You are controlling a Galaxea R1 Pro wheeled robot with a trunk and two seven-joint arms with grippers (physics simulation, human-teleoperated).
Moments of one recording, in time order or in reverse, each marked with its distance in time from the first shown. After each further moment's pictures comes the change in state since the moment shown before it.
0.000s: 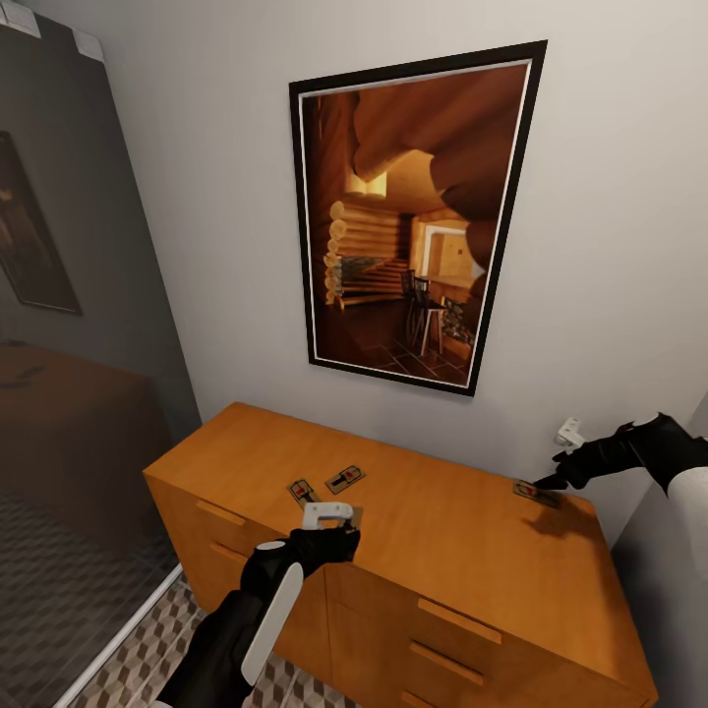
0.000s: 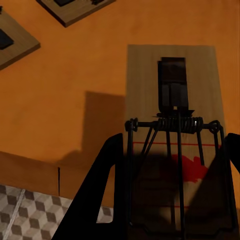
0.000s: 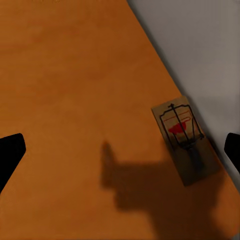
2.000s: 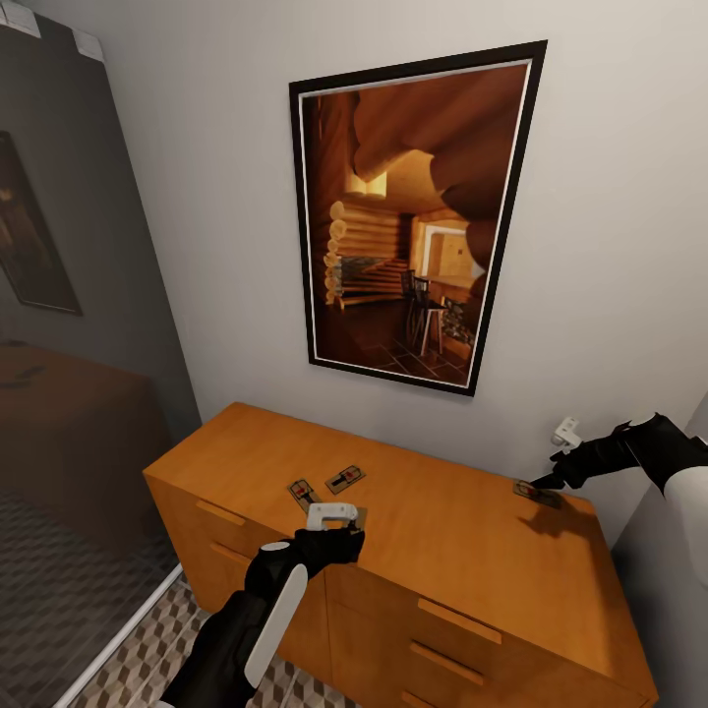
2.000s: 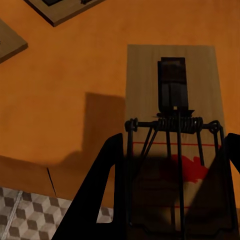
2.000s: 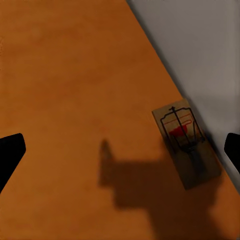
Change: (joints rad) left arm 0.000 -0.006 -0.018 0.000 0.002 -0.002 0.002; right arm 0.000 0.008 0.001 0.003 0.000 0.001 -0.012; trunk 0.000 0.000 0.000
